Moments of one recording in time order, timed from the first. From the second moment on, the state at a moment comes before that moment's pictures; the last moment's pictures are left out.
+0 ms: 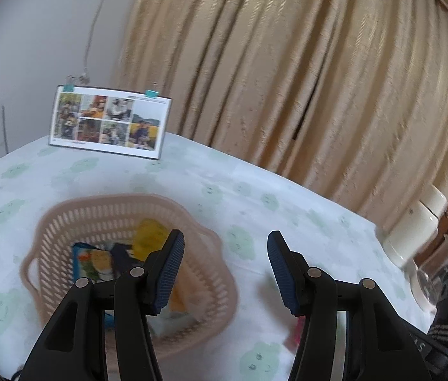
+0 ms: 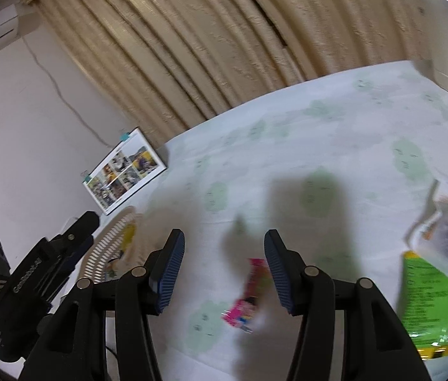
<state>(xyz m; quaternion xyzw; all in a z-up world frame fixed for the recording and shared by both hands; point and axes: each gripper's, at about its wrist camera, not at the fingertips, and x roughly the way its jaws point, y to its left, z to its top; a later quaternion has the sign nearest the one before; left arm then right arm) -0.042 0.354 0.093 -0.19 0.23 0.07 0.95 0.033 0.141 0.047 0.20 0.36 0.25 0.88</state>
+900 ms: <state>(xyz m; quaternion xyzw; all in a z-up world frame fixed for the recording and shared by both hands) -0.009 0.232 0.035 -0.05 0.36 -0.10 0.93 0.025 0.060 0.030 0.24 0.35 0.19 0.89</state>
